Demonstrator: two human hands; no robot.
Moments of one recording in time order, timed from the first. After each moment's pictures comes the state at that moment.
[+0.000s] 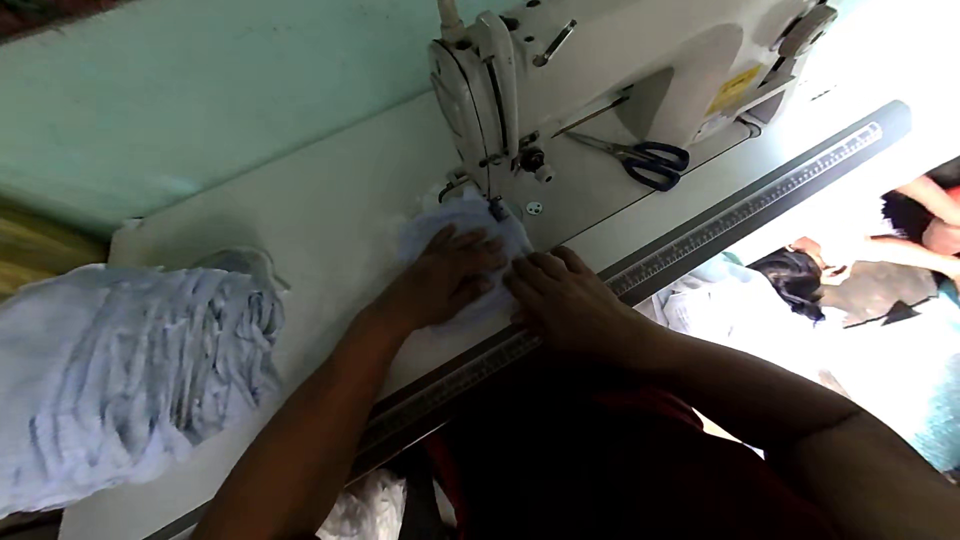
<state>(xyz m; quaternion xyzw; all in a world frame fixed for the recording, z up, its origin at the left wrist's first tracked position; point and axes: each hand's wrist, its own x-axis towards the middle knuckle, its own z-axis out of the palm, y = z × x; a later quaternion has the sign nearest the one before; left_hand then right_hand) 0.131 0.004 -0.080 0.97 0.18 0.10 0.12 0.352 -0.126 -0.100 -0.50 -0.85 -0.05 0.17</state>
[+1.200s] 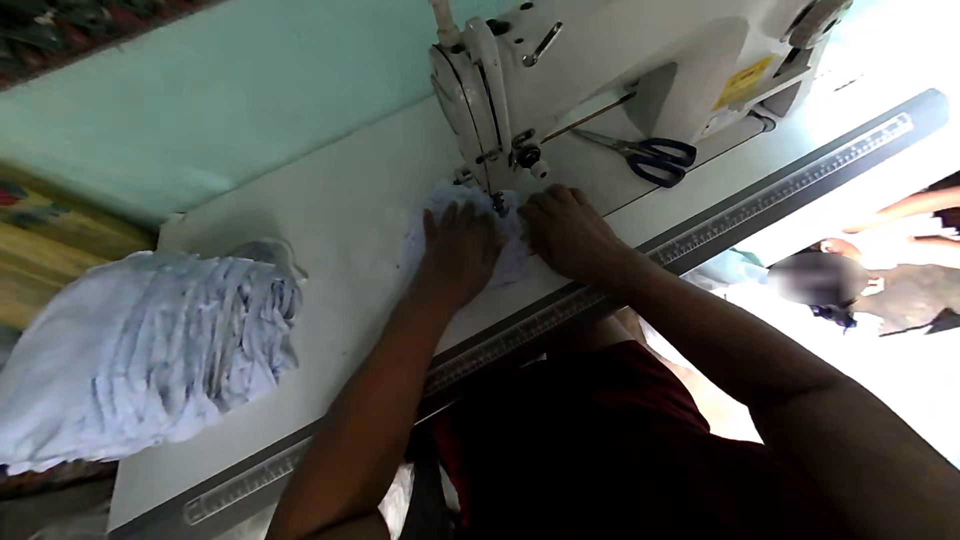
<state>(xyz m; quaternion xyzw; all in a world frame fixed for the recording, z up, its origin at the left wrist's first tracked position) 0.180 -0.021 -0.058 0.91 0.42 0.04 0.04 0.390 -0.059 -0.091 -0.53 -0.82 0.01 0.21</state>
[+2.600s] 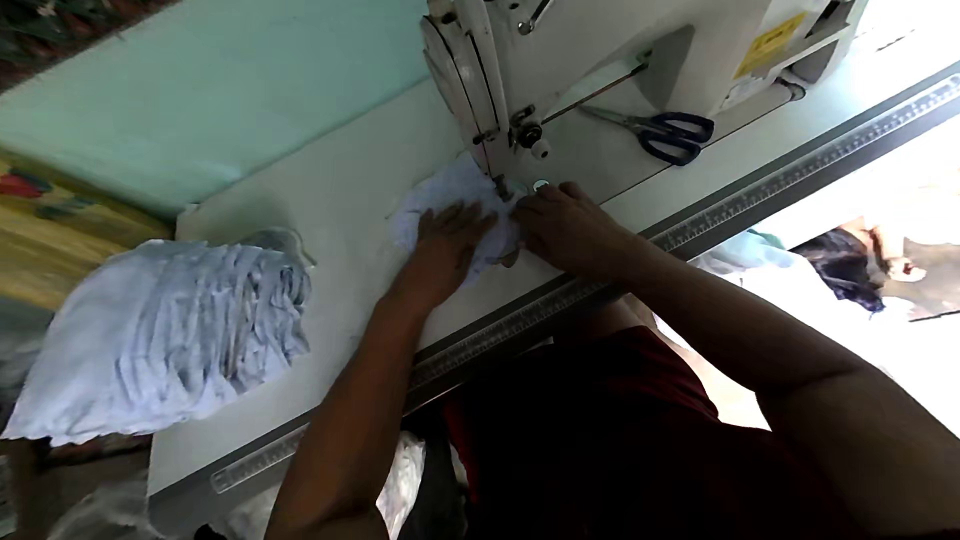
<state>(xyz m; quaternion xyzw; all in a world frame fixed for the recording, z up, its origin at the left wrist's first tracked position) 0.139 -0.012 -0.080 0.93 0.33 0.10 0.09 0.388 -0.064 -0.096 -0.48 -0.86 0.02 0.19</state>
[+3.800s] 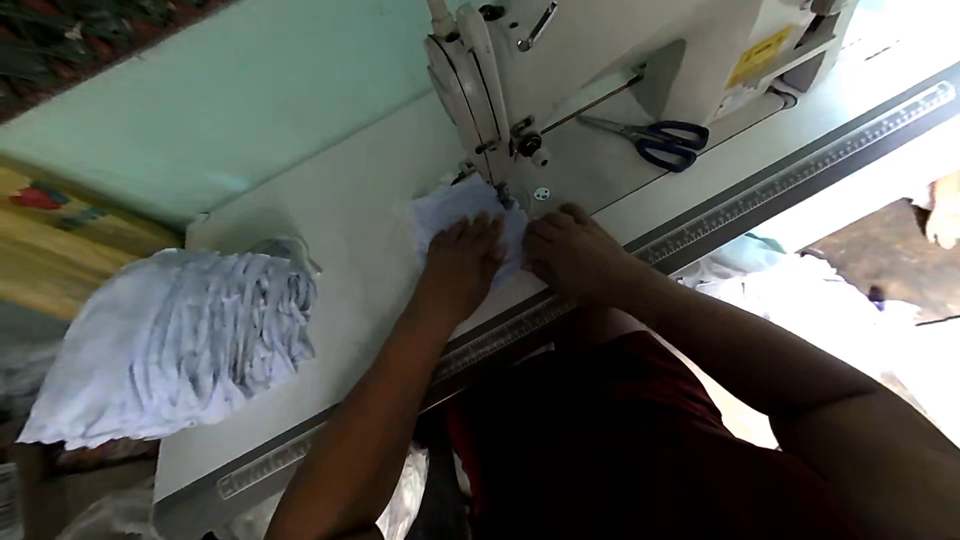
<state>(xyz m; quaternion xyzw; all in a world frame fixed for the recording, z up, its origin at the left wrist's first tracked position) 0.161 -0.037 -0.077 0.91 0.40 0.06 0.04 0.380 -0.091 -0.100 -0.48 -0.85 0.00 0.21</state>
